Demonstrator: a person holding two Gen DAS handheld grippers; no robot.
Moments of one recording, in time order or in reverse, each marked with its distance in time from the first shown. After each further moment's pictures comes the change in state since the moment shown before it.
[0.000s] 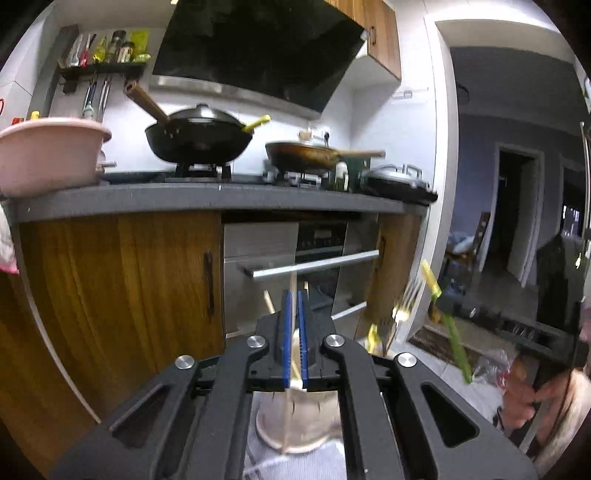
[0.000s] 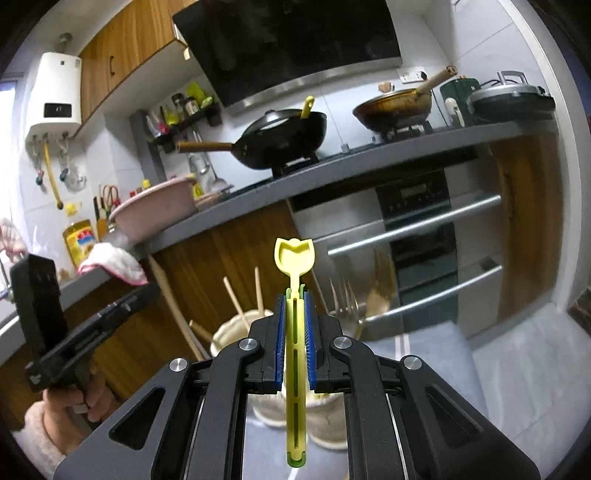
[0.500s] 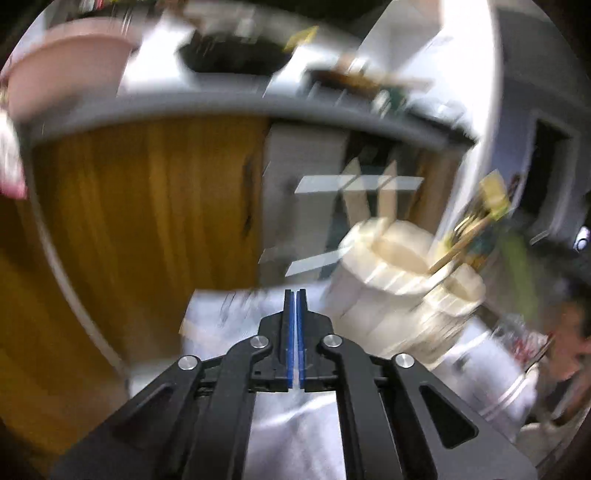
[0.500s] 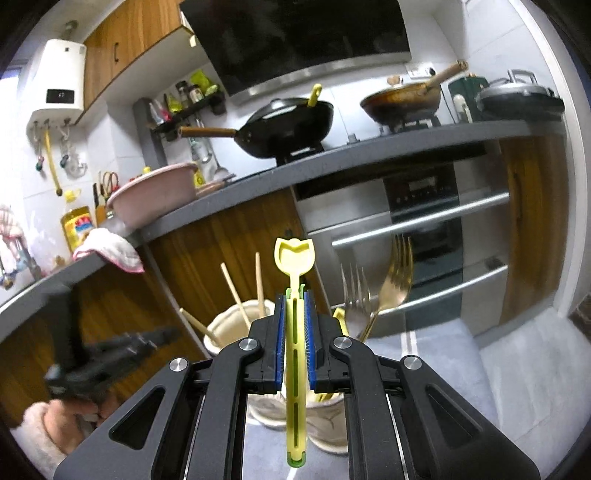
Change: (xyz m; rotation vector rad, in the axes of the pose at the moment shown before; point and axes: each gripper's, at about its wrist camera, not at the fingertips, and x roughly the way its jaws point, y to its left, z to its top) left arm 0.040 0.058 -0.077 -0.074 0.358 0.147; right arm 0.009 0.005 -0.021 -0.022 0.039 -0.004
